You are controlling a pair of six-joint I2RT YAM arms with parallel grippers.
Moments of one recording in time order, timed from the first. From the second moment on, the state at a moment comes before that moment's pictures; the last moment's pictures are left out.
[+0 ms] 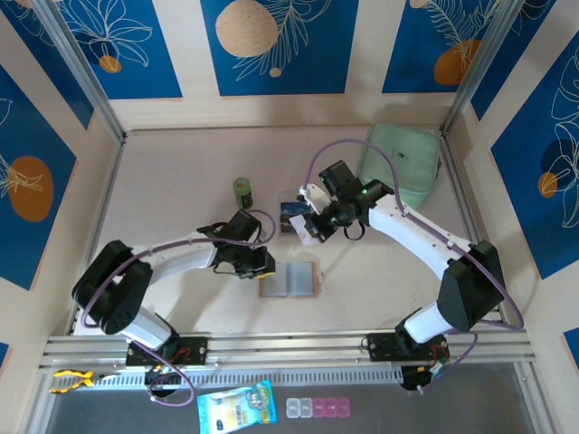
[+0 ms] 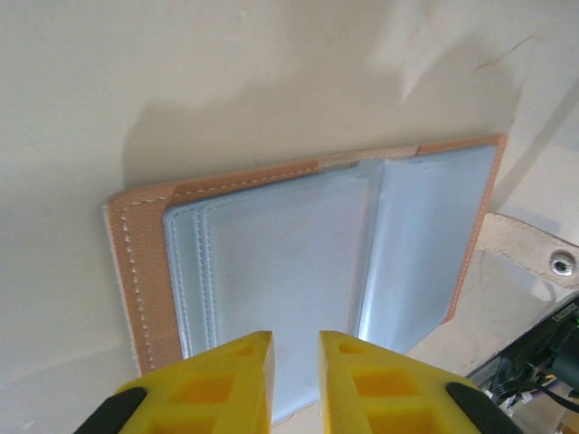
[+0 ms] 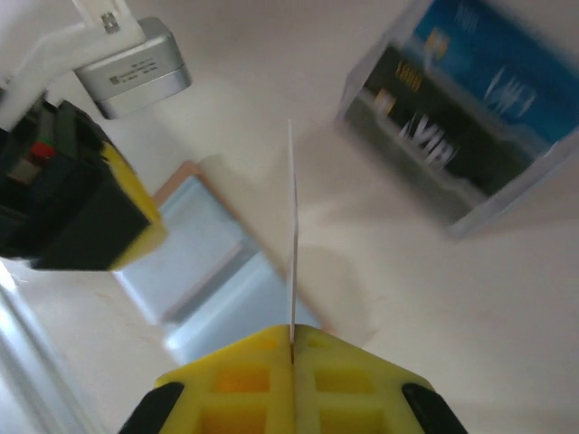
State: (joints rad) left arm -0.69 1.51 0.79 -0.41 0.42 -0.83; right arm 0.59 1.50 1.24 -0.84 -0.29 -0.18
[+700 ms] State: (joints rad) left arm -0.59 1.32 0.71 -0.45 0.33 -0.80; right arm 0.45 2.09 2.07 -1.21 -0.31 -0.87
